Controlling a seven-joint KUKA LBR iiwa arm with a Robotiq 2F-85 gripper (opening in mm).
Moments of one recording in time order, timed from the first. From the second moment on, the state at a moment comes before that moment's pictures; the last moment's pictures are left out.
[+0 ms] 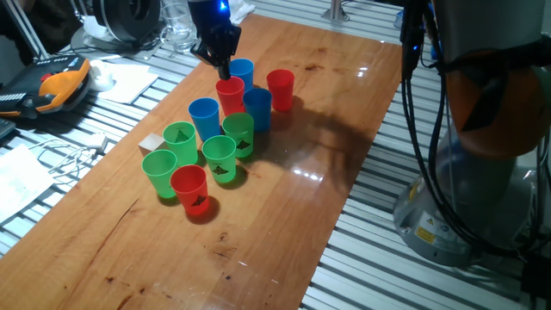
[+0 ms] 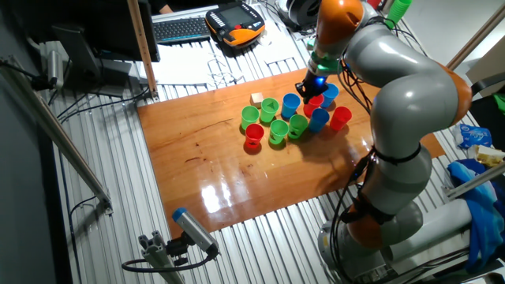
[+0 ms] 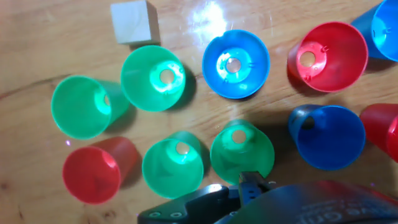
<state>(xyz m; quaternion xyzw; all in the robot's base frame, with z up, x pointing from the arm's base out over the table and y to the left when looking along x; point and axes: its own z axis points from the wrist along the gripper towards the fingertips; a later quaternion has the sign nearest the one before) 0.515 0.000 0.236 -0.10 -0.99 -0.04 0.06</state>
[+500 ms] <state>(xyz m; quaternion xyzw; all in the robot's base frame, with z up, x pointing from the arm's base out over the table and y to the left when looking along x) 0.528 0.030 0.215 -0.18 -0.98 -0.03 0.03</state>
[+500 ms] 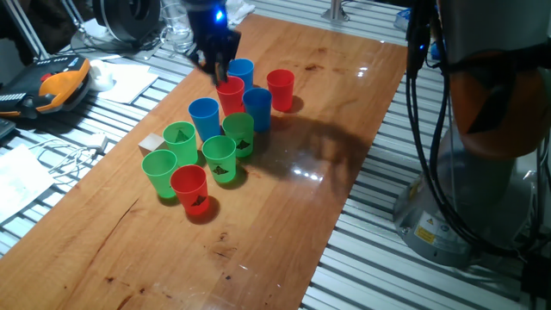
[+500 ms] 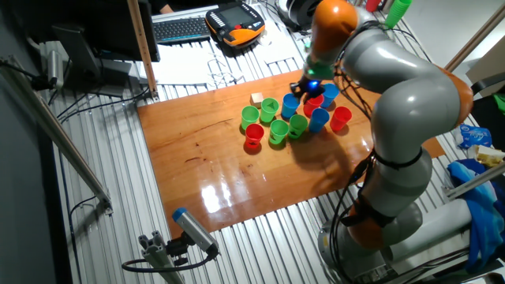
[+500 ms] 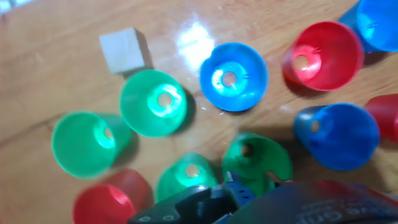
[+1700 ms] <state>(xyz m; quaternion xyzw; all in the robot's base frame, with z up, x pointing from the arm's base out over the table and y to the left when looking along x) 0.522 0.070 0.186 -0.23 -0.97 -0.02 0.03</state>
